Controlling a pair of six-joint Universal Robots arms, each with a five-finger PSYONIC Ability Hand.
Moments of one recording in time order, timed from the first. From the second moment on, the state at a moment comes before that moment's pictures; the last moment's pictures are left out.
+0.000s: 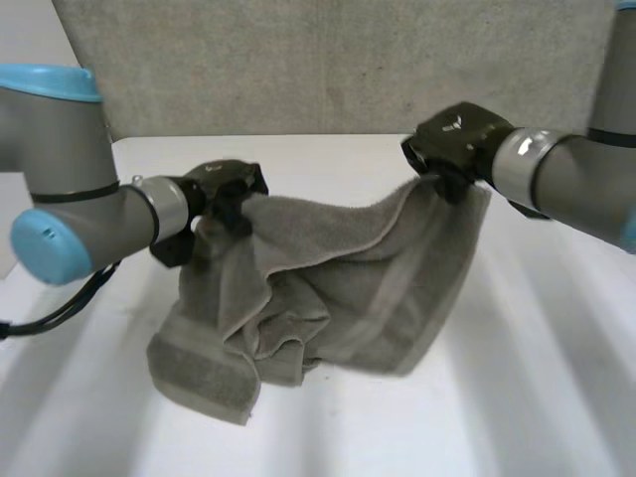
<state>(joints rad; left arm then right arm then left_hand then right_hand) 4.37 -2.28 -0.84 2.75 -1.22 3.17 1.98 -0.98 0.74 0.52 1.29 2.54 1.19 1.21 1.21 1.22 1.02 1.34 1.33 1.33 1.34 1.17</state>
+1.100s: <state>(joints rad) 4.41 -2.28 -0.86 2.86 -1.23 3.12 1.98 -1.05 1.06 0.27 1.33 2.60 1.19 1.20 1.20 1.20 1.02 1.34 1.33 1.33 1.34 1.17</state>
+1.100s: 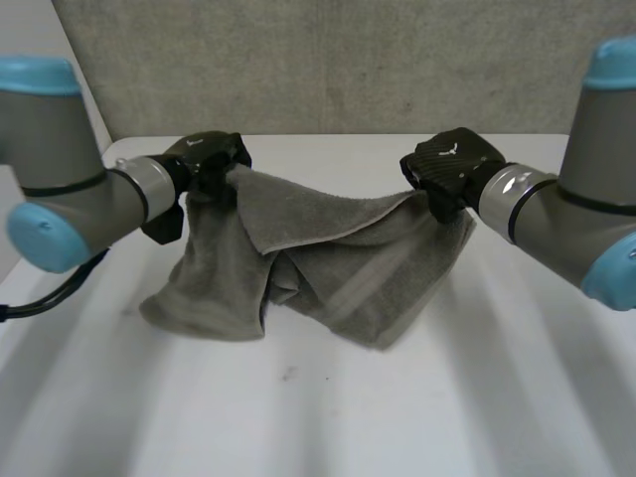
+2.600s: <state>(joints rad) 4.13 -2.19 -1.41 3.33 -1.97 3.24 1.99 -0.93 1.12 0.12 1.39 2.58 0.70 0.70 0.70 0.70 0.52 1.34 1.33 1.33 1.34 1.17</state>
